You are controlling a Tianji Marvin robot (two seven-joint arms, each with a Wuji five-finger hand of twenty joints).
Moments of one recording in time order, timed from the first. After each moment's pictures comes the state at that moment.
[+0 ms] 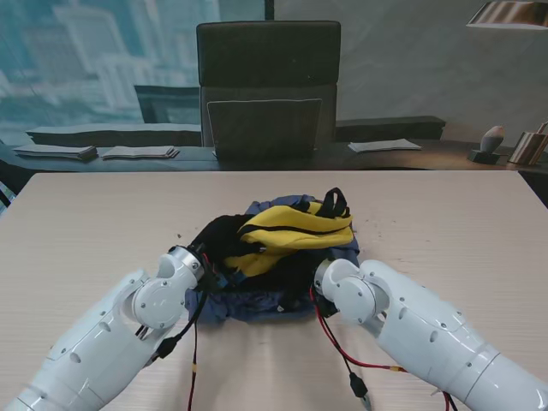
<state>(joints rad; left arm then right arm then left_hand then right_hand) 1.30 -1.14 -1.00 -1.47 0.48 -0.13 0.03 -1.10 -1.08 0.67 -1.35 -0.60 -0.04 0.29 0.93 -0.45 0.39 -0.12 0.61 0.04 1.05 0.66 1.13 0.18 0.66 0.66 1.08 0.34 0.76 0.60 0.44 0.26 1.07 0.45 0.42 -0.95 1.20 -0.38 1.15 -0.27 1.08 0.65 1.35 0.10 0.87 0.49 0.86 0.00 0.78 0.44 0.01 0.17 1.22 0.53</state>
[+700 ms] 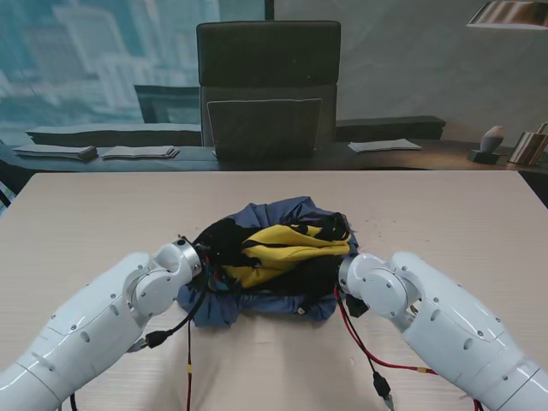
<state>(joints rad) 1.14 -1.08 -0.87 -1.33 0.78 -0.28 -0.04 -1.20 -1.00 0.86 -1.51 -0.69 -0.11 0.53 0.84 -0.35 0.34 -0.12 0.59 -0.10 1.01 0.75 1.11 0.09 0.67 0.69 1.02 0.24 0.75 0.60 0.26 0.13 1.07 0.47 0.44 -0.67 1.02 -0.31 1.08 -0.27 0.99 0.76 1.08 0.04 0.69 0.47 0.66 -0.05 0.68 0.43 -0.04 0.15 0.96 0.48</state>
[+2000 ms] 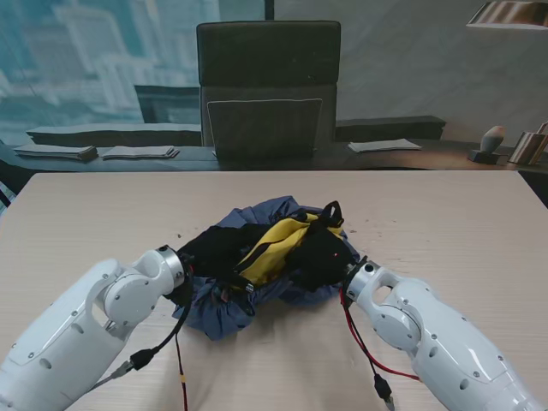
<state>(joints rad) 1.34 -1.04 -1.09 -1.60 0.69 -0.21 -0.36 -1.38 -1.05 1.01 -1.50 -1.03 -0.38 -0.19 0.60 -0.38 0.09 -0.07 0.19 0.00 0.38 0.25 0.22 0.09 0.22 0.34 0.14 0.19 0.29 0.40 -0.05 0.22 0.58 0.30 0.49 -0.74 1.15 -0.28 1.11 -0.08 1.03 0.77 1.41 0.16 1.18 0.69 1.01 0.08 1.02 0.61 0.17 0.25 1.26 0.46</state>
